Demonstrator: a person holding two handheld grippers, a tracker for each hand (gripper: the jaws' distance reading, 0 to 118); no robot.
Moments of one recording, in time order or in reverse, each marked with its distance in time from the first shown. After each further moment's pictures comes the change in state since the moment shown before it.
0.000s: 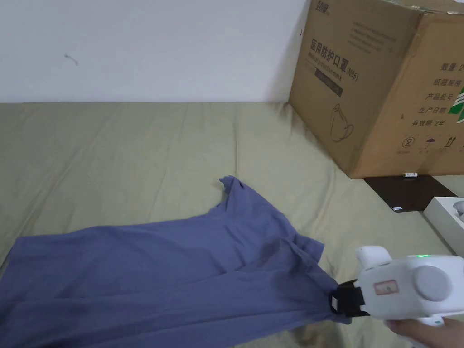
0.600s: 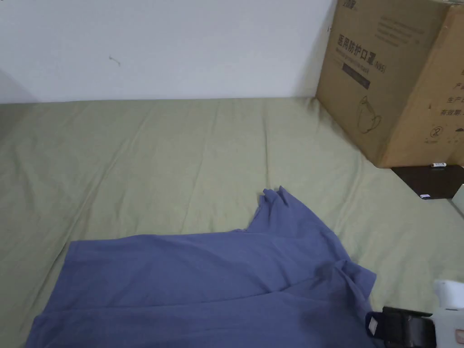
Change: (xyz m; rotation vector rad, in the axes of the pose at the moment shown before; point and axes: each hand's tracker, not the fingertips) left arm -0.035 -0.088 0.079 0.107 -0.130 0.076; right arm -0.028 -0.112 0.055 0.200 0.018 -0.170
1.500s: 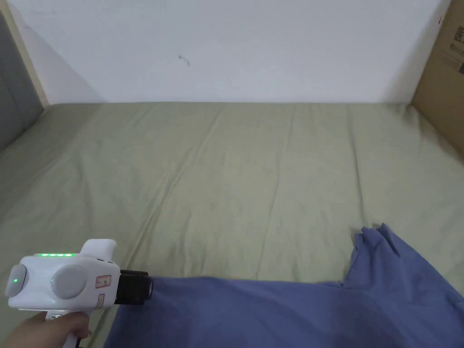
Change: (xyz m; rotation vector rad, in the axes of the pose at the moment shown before) left arm -0.053 0.198 -0.282 -0.135 0.072 0.029; right arm -0.113 0.080 -0.056 0.099 0.103 0.149
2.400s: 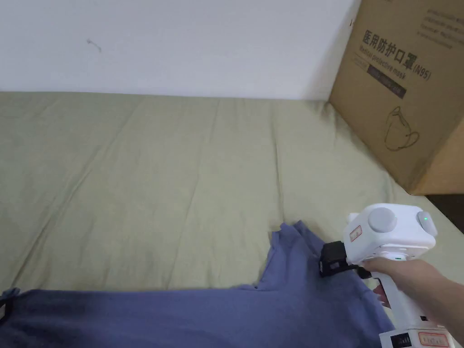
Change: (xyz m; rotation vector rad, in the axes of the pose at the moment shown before) left arm 0.040 -0.026 0.119 0.152 -0.121 -0.173; right arm 0.132 0.130 -0.259 -0.493 -0.305 -0.008
